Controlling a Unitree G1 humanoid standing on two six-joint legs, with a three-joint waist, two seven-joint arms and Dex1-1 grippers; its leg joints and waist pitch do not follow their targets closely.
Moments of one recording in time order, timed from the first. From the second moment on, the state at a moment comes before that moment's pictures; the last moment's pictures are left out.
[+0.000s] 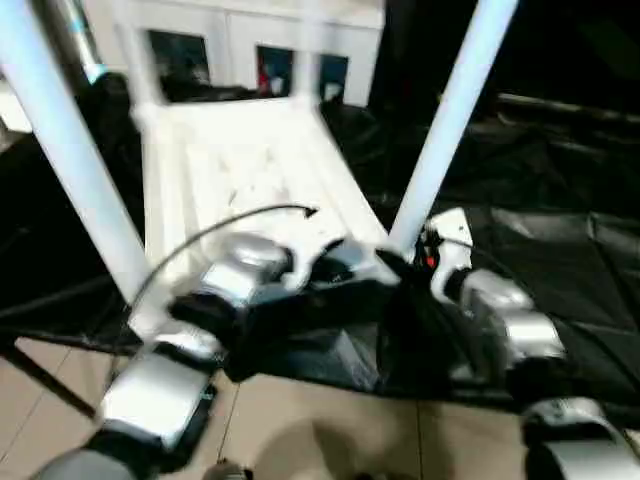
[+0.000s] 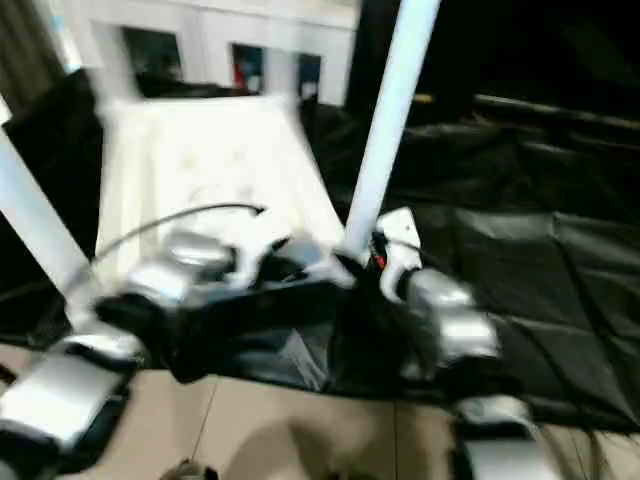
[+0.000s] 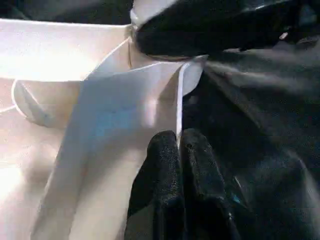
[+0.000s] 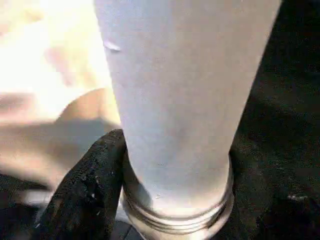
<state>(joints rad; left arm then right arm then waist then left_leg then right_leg) -0.84 0.06 -0.24 0.97 0.11 0.18 -0.80 -0.55 -0.11 -0.07 0.70 0.14 0.16 0.37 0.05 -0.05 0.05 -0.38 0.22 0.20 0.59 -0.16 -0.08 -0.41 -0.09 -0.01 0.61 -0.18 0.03</state>
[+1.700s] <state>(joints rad) -0.79 0.25 -0.28 0.87 0.08 0.06 -1.29 -0.44 -0.38 0.11 0.51 0.17 0.17 1.05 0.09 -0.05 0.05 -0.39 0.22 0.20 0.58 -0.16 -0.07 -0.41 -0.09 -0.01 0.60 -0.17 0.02</state>
